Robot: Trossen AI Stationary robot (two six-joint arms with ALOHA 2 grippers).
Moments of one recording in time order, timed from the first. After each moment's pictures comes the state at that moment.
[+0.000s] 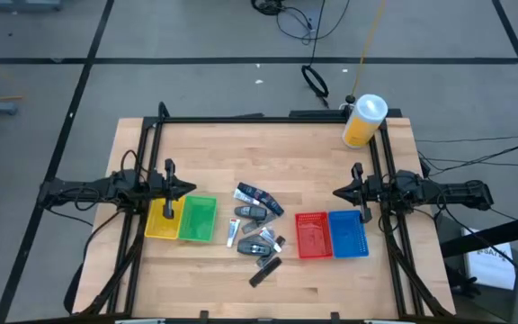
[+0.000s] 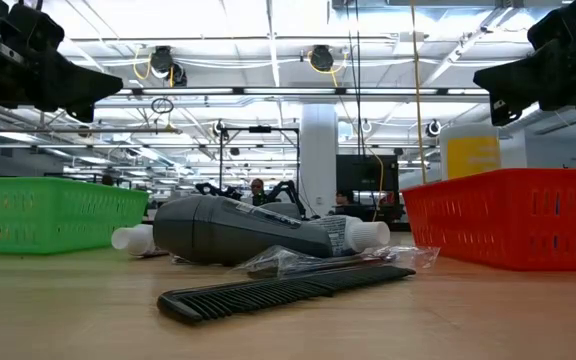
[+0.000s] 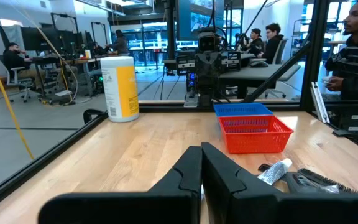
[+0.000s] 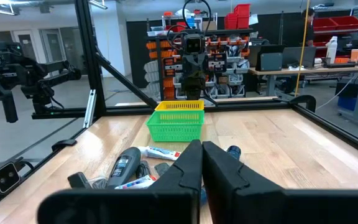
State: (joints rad) left arm -0.02 0.05 0.02 0.07 -0.08 0.05; right arm 0.03 0.01 0.01 0.06 -0.03 0.07
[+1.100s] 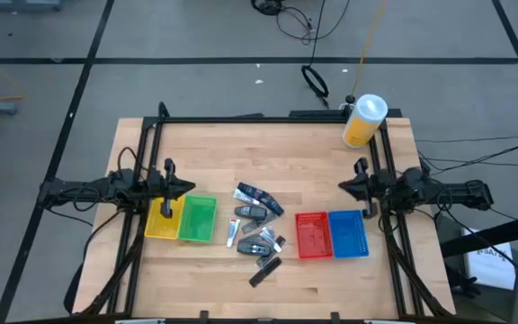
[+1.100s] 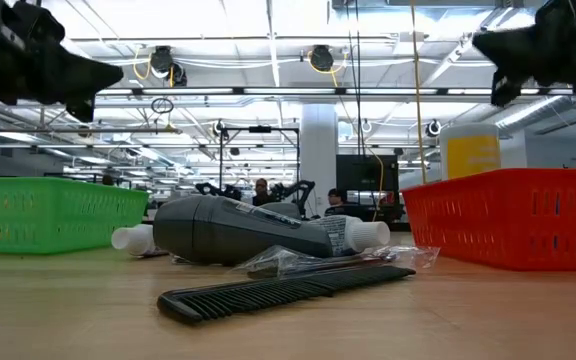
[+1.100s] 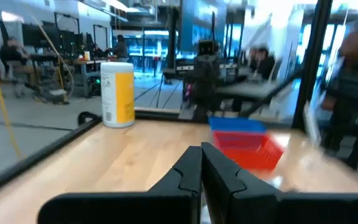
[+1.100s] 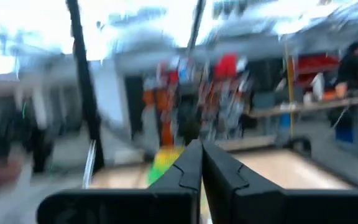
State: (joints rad) left arm -0.02 0.05 0.02 0.13 -0.08 -0.09; right arm 0.03 0.02 0.01 0.29 0.02 0.14
